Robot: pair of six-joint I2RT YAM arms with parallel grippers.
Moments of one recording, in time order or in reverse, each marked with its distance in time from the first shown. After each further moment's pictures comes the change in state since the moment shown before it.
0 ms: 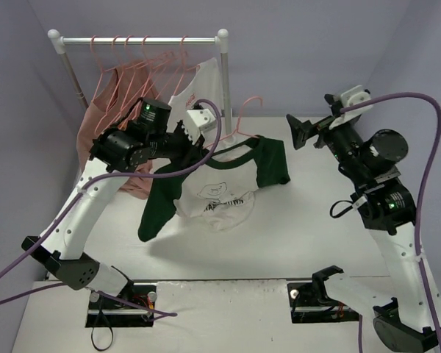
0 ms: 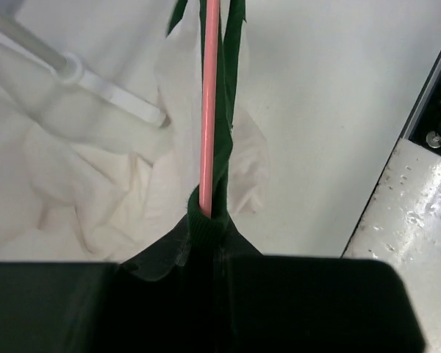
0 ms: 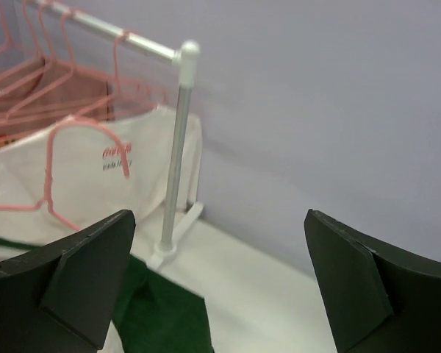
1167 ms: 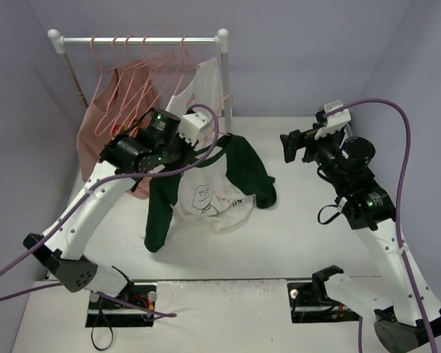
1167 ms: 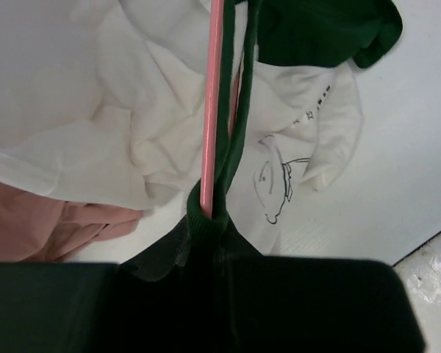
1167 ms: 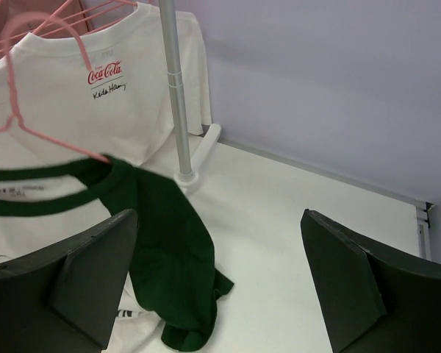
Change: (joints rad) left arm -0.044 -0.011 -0.119 -0.015 -0.428 -0.162; right arm 0.000 -0.029 -0.245 -0.020 0.107 0.165
